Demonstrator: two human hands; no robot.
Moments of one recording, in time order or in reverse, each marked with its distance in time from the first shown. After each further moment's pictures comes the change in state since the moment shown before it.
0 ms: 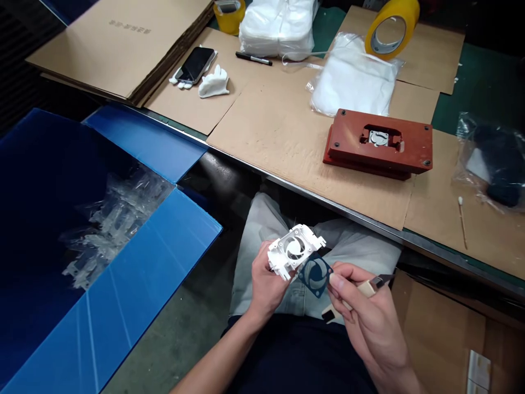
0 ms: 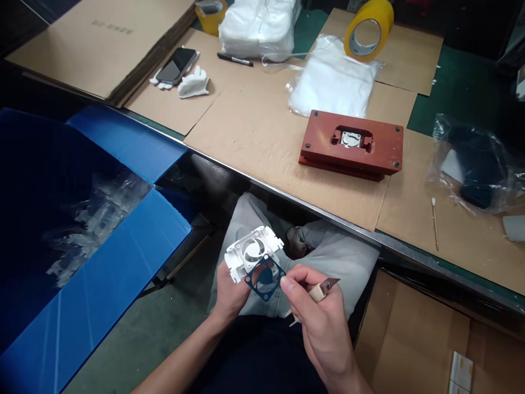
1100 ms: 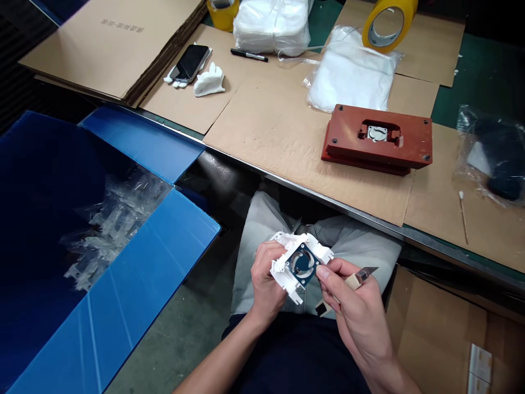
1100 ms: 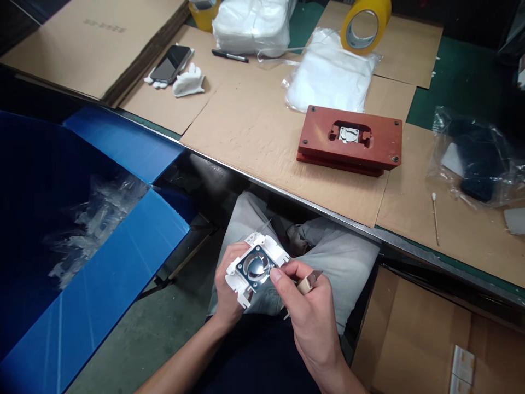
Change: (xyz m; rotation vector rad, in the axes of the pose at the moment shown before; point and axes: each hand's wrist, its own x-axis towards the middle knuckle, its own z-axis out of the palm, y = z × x) left_hand -0.002 0.003 0.002 0.102 0.067 0.371; right_hand 0.005 0.006 0.017 0.008 0.084 0.003
